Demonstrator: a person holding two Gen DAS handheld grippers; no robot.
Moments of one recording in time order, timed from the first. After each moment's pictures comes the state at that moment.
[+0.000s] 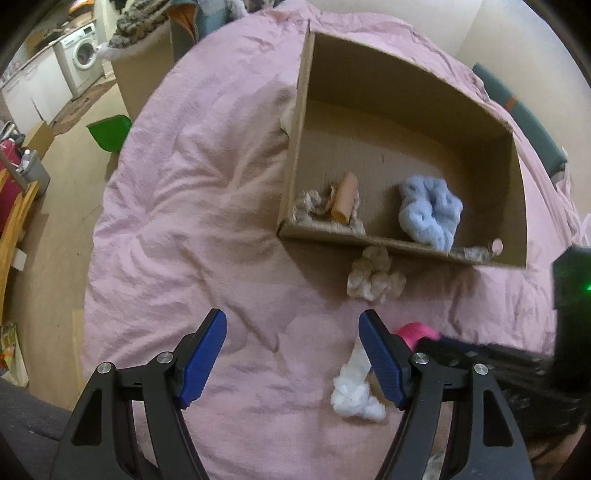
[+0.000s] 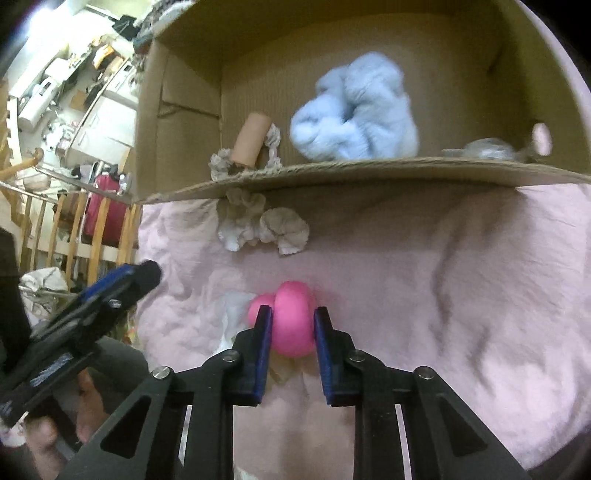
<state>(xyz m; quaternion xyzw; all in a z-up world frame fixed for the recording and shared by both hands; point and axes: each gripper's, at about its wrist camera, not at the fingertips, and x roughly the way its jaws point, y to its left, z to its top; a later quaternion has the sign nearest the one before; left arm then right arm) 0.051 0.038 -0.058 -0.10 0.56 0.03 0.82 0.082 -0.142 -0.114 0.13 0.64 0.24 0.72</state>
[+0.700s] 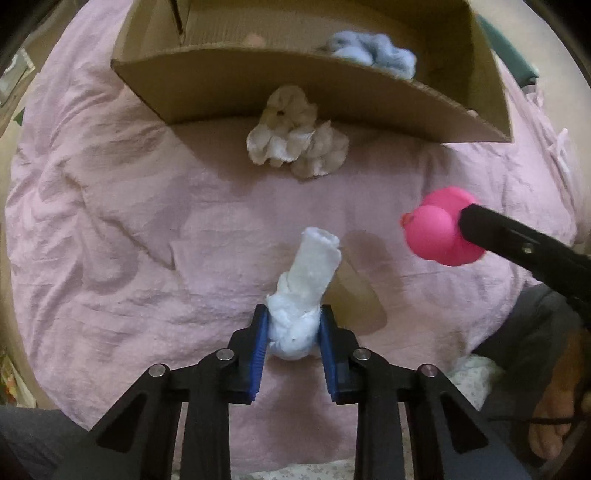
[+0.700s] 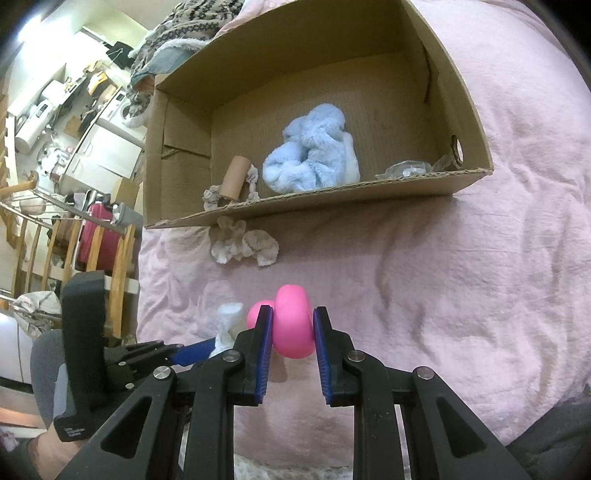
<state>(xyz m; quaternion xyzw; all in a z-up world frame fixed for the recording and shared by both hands) 0.046 -0.011 -0.111 -0.07 0.67 -0.09 0.73 0.072 -0.176 -0.087 0.14 0.60 0.20 0.76</state>
